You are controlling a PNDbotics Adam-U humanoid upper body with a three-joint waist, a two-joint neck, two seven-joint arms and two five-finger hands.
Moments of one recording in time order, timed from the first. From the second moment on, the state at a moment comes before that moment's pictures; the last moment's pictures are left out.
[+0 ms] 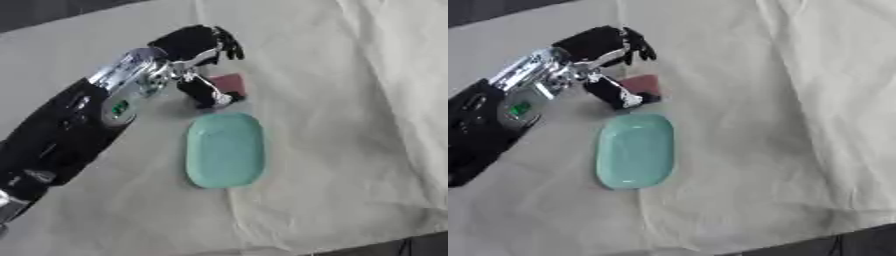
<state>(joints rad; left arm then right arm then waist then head) -0.62 0.64 -0.43 -1.56 -0.73 -0.01 -0.23 -0.38 -0.27 -0.07 -1.95 0.25 -0.25 0.01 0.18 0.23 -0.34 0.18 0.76</state>
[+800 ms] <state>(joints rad) -0.61 0.63 -0.41 -1.51 -0.73 0.00 -0.23 -0.40 -0.27 -0.06 -1.95 0.25 -0.25 0.01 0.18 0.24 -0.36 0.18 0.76</state>
